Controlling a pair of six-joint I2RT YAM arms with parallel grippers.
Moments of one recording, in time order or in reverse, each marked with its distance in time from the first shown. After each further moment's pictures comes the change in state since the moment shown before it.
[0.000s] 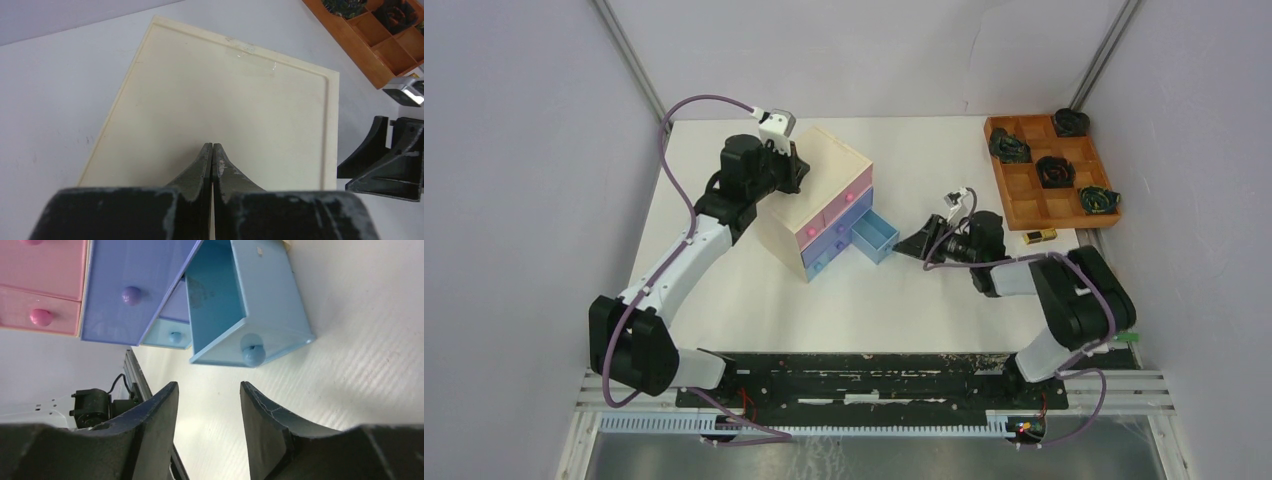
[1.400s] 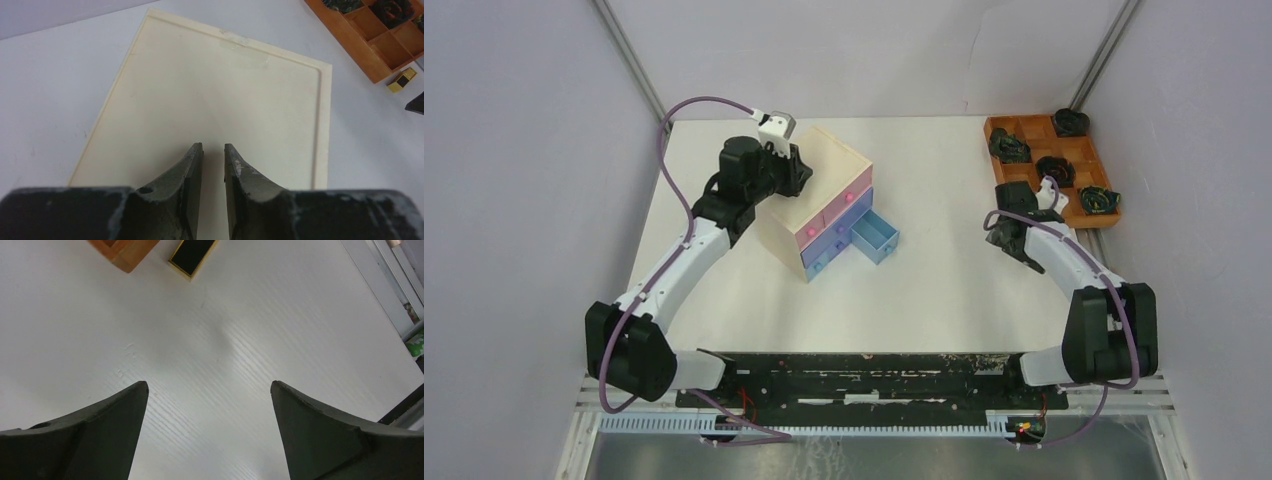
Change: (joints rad) left arm -0.007 -0.034 0.008 -0.047 0.000 -0.001; right arm -0.164 -0.275 0.428 -1.527 1.302 -0.137
